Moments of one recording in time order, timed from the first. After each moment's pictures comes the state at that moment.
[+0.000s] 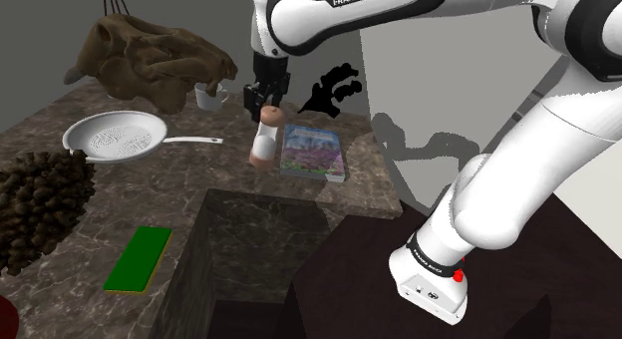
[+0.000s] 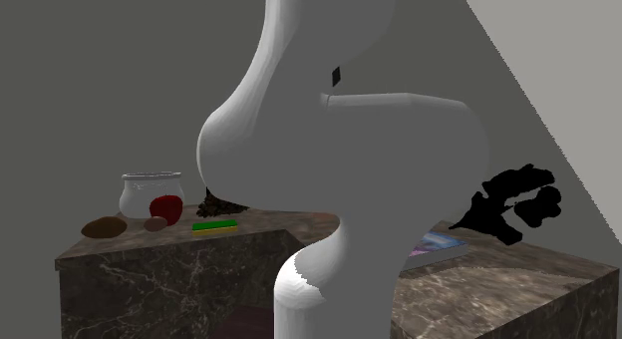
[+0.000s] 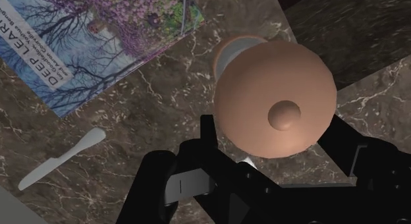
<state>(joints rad) 0.08 -0.08 0.16 -2.10 -0.07 2.06 0.16</state>
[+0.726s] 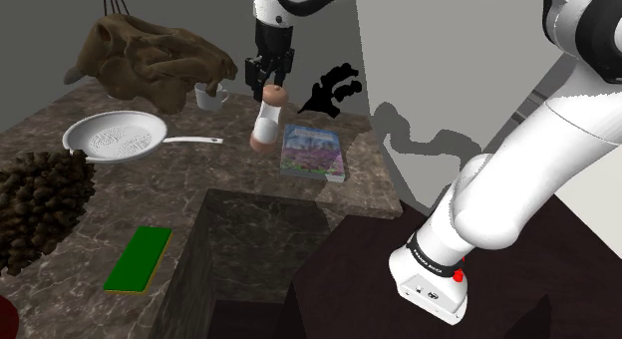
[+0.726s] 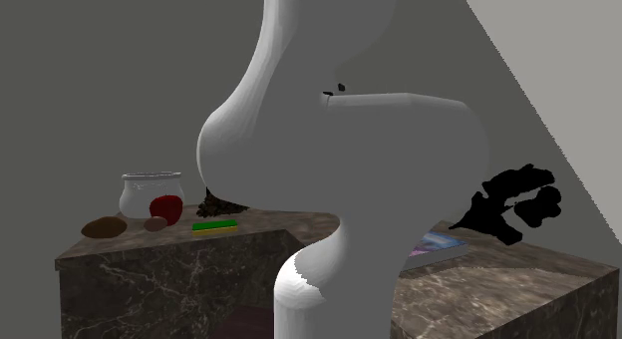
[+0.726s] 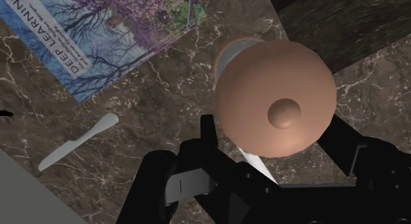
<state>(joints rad) 0.08 -0.11 0.16 -1.98 -0.06 1.92 0.14</state>
